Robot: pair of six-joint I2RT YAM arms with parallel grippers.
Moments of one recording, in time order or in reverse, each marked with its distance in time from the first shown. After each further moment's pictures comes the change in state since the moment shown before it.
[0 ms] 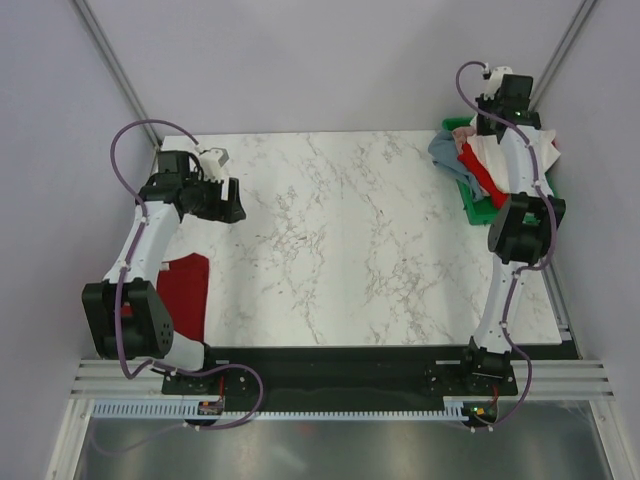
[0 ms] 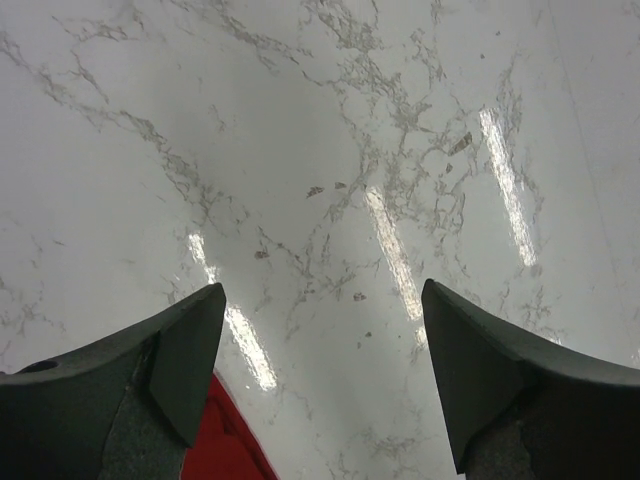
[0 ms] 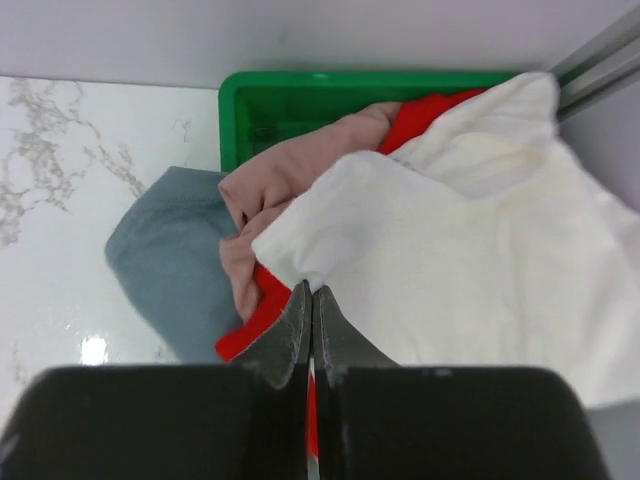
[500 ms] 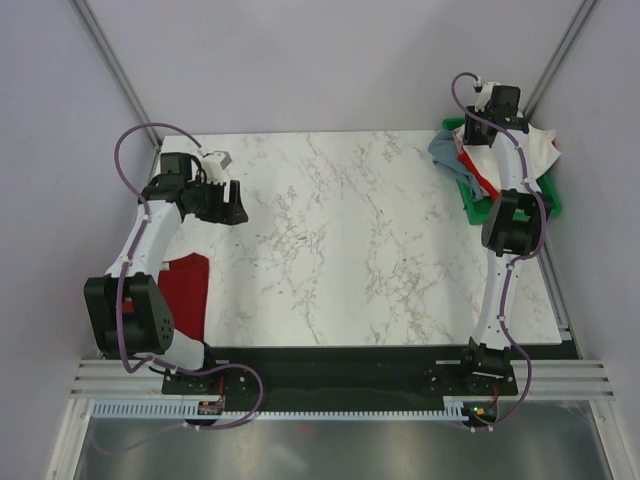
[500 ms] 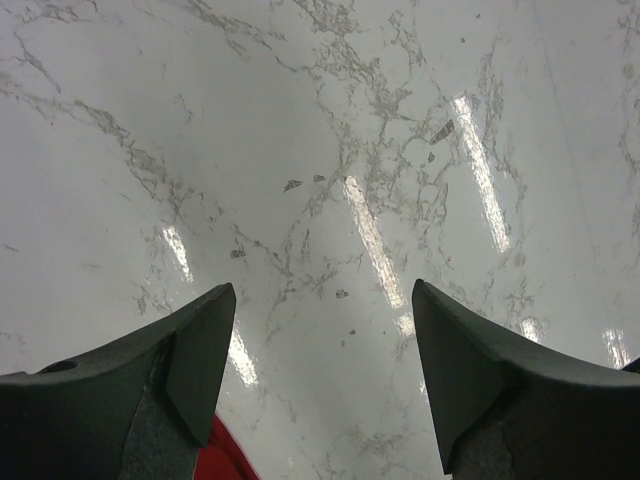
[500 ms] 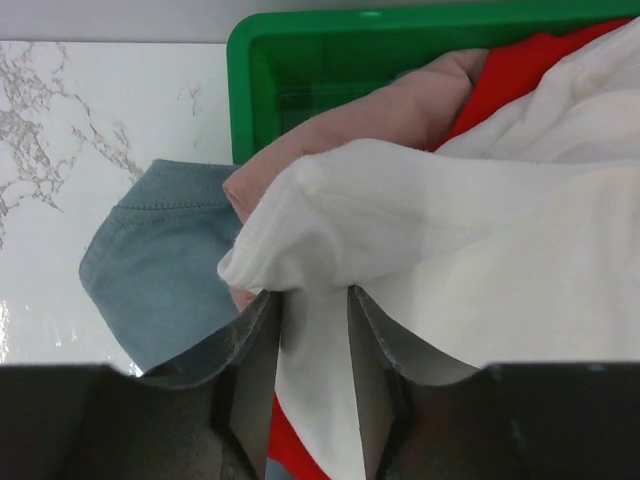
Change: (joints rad) left arm 0.000 0.026 0.002 0.004 0.040 -0.004; right arm 0.000 0.108 0.066 -0.039 -0.056 0.057
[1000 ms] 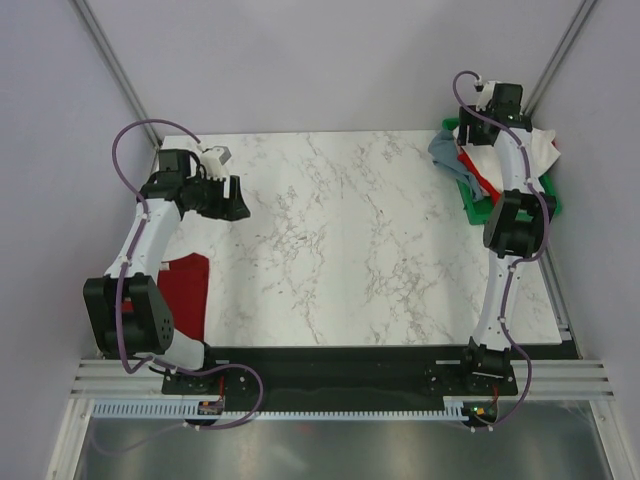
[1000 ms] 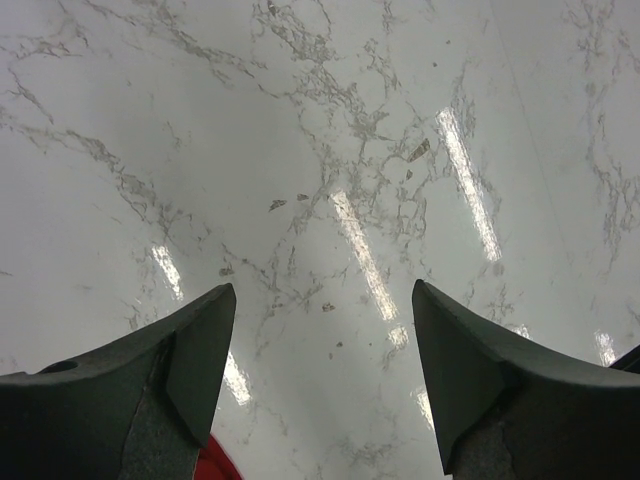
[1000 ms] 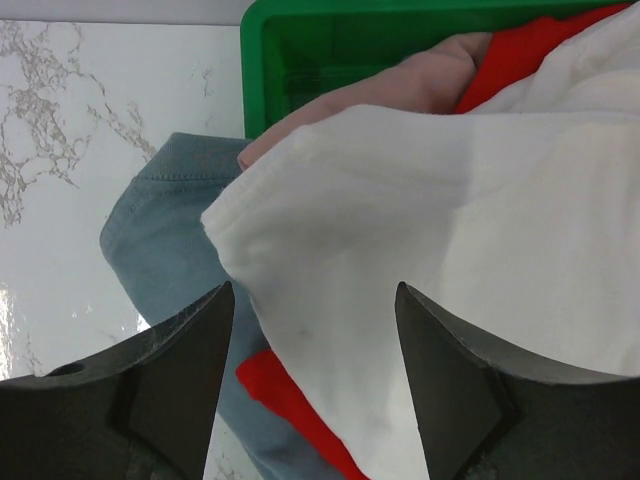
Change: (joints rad) left arm 0.000 0.000 0.024 0.008 0.045 -0.015; right arm 0.000 -0.058 -0.040 -0.034 -0.005 -0.008
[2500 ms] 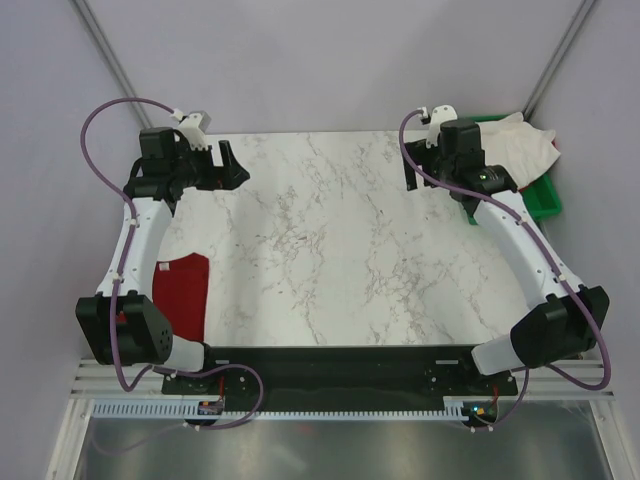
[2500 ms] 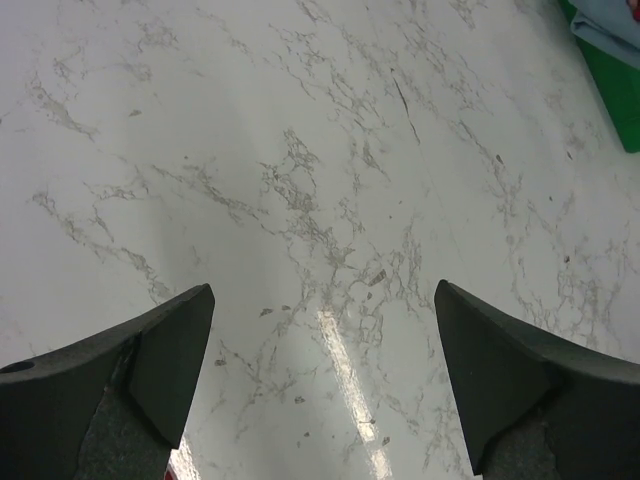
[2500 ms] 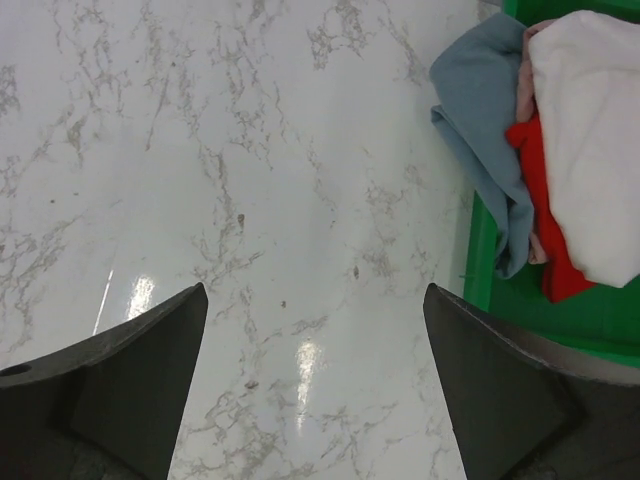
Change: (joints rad) left arm 0.000 -0.063 0.113 0.158 -0.015 -0.231; right arm 0.437 -0.969 -0.940 0.103 0.213 0.093
